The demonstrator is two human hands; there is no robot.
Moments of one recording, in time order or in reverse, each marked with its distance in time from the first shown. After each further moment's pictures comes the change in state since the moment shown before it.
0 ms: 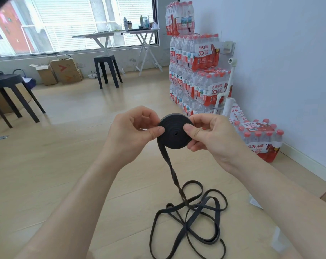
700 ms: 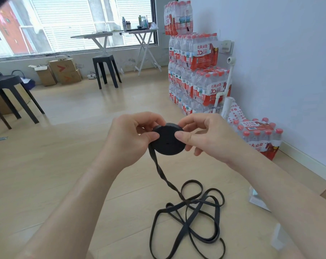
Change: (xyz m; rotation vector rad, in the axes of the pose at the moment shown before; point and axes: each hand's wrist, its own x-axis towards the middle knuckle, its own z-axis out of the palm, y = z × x) left_hand -0.004 0.008 0.002 0.215 -0.037 0.101; right_hand -0.004 -0.010 -0.007 -0.281 -0.162 -0.050
